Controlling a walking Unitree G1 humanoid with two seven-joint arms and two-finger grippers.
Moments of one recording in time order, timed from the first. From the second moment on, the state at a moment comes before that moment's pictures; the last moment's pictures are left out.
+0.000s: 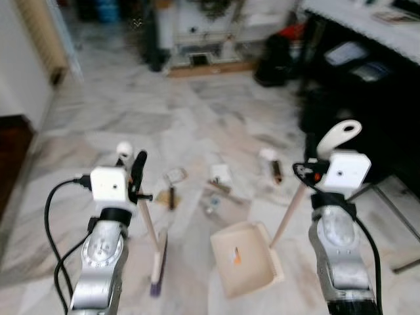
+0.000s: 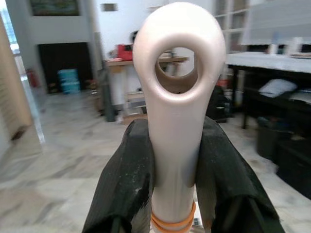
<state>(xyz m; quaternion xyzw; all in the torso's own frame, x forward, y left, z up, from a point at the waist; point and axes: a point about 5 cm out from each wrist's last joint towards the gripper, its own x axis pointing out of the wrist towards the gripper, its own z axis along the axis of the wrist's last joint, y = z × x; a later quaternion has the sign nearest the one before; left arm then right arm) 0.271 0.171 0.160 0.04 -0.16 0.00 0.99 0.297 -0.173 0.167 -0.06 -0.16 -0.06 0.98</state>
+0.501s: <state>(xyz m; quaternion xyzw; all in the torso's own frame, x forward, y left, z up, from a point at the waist) 0.273 0.172 0.162 0.02 -0.16 0.00 0.99 0.296 -0.172 0.164 -0.05 -0.16 -0.05 0.98</state>
